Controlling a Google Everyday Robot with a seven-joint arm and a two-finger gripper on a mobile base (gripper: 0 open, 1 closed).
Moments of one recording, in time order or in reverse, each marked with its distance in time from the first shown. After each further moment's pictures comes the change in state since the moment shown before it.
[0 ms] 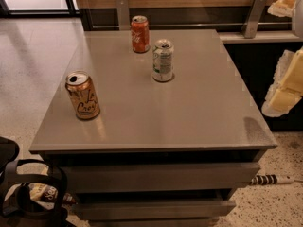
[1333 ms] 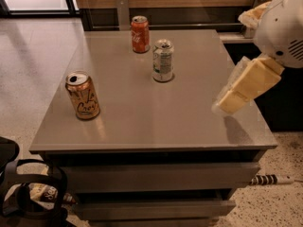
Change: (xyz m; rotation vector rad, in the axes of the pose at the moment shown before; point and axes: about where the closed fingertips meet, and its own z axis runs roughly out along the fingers) arm -0.055 0.011 0.026 0.013 -0.262 0.127
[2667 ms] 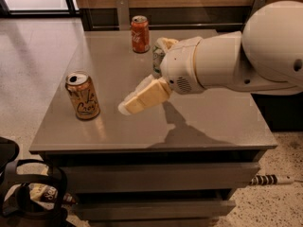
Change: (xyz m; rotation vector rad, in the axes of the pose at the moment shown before) arm -0.112 0.033 0.132 -0.078 -0.501 0.107
